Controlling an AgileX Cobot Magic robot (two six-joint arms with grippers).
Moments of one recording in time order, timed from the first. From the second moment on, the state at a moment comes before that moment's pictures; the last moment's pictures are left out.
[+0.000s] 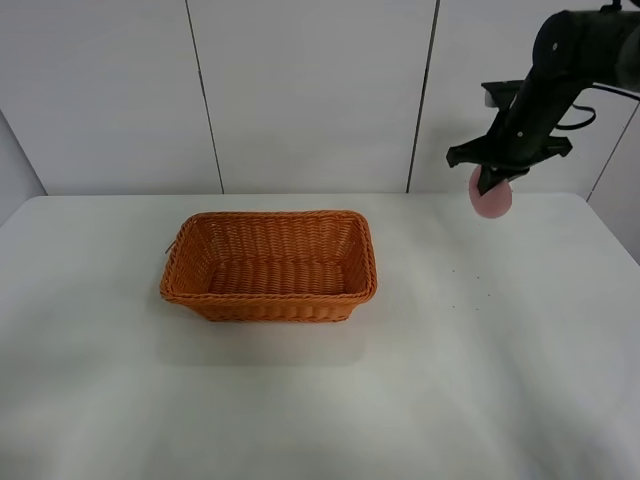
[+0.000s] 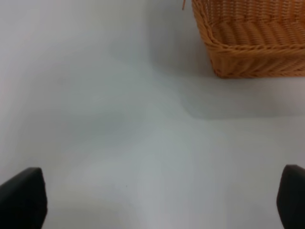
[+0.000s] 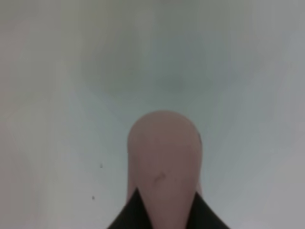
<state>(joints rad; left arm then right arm) -0.02 -0.01 -0.49 0.00 1.06 0.02 0.10 2.07 -1.82 0.01 1.08 0.00</state>
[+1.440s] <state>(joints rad) -0.02 -0.01 -0.49 0.00 1.06 0.02 0.71 2.31 -2.01 0.01 0.89 0.02</state>
